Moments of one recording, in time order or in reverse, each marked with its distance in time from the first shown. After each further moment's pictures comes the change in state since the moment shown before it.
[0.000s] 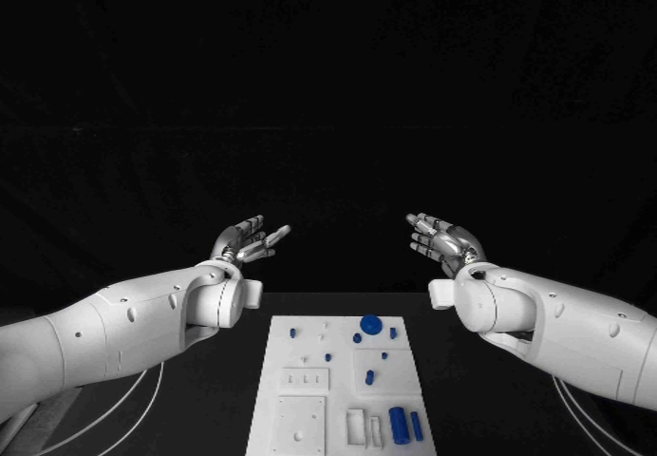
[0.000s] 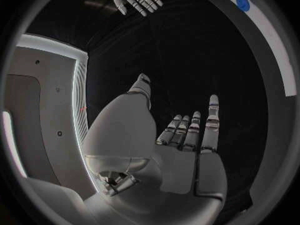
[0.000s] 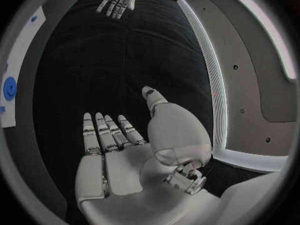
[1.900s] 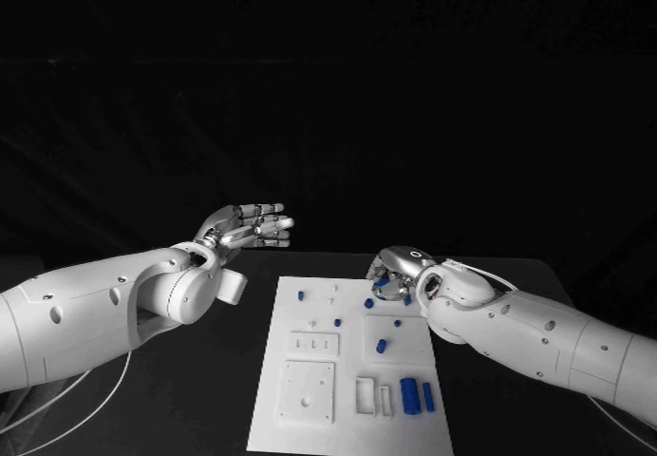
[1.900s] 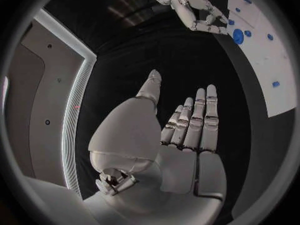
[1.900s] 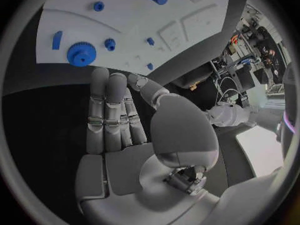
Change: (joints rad) left arm 0.058 -0.178 0.016 0.281 -0.081 0.249 -0.008; left_hand 0.003 0.149 -0.073 -0.327 0.013 0.261 0.079 0.017 0.014 0.480 0.072 0.023 0.022 0.533 0.032 0.101 0.026 -0.071 0.203 -0.115 0.079 0.015; right arm -0.093 0.122 0.025 -0.095 -1.622 0.179 -0.456; right_hand 0.099 -0.215 0.452 -0.222 -0.155 0.738 -0.031 0.033 0.031 0.828 -0.160 0.028 0.027 1.027 -0.240 0.777 0.507 0.068 0.907 -0.300 0.706 0.545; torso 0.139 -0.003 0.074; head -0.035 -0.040
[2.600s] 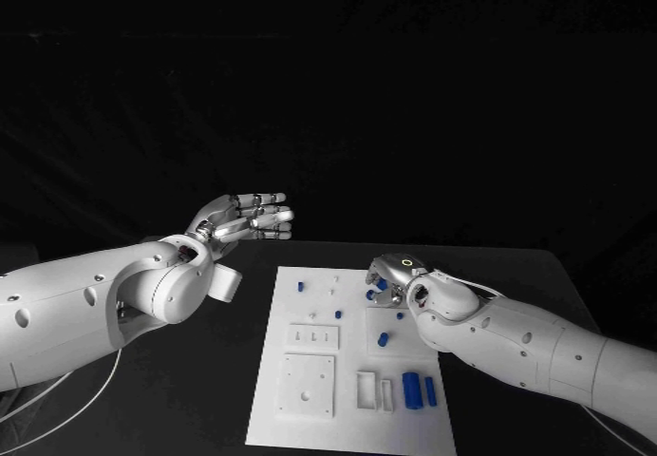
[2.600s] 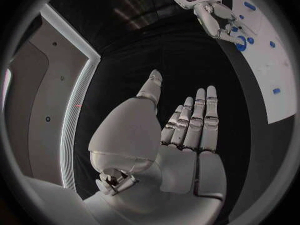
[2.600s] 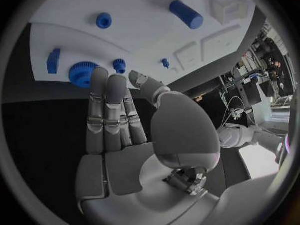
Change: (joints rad) left arm 0.039 -0.051 0.006 0.096 -0.021 0.023 0.008; left_hand 0.005 -0.005 0.012 0.012 0.000 0.000 0.000 0.000 0.000 0.005 0.012 0.000 0.000 0.004 0.004 -0.004 0.000 0.000 -0.014 0.004 -0.016 -0.004; right arm -0.026 0.047 -0.023 -0.054 -0.133 -0.044 -0.092; right_hand 0.024 -0.033 0.019 0.003 -0.054 0.000 0.000 0.000 0.000 -0.041 0.013 0.000 0.000 -0.005 0.005 0.020 -0.018 -0.015 0.026 0.001 -0.062 0.092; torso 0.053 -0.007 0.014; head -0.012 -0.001
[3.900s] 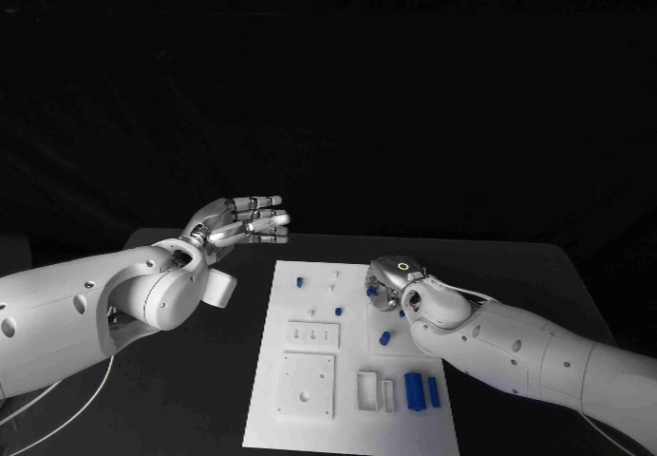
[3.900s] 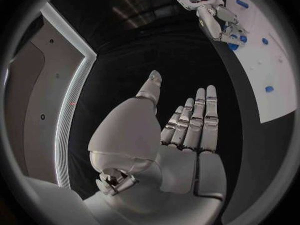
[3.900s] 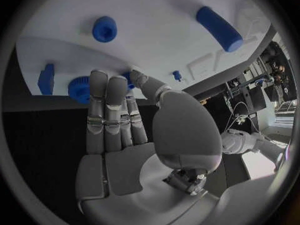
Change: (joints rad) left arm 0.010 -0.006 0.001 0.011 -0.014 0.005 -0.009; left_hand 0.004 -0.015 0.015 0.015 0.000 -0.024 -0.003 0.000 0.000 -0.025 0.011 0.000 0.000 0.009 0.002 0.004 0.000 0.000 0.013 -0.005 -0.004 0.004; right arm -0.007 0.014 -0.001 -0.008 -0.072 -0.049 -0.076; right_hand 0.028 -0.006 0.099 0.022 -0.093 0.108 -0.026 0.000 0.009 0.166 -0.043 0.004 0.002 -0.017 -0.034 0.032 0.014 -0.032 0.049 -0.037 -0.046 0.266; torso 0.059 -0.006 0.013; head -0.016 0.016
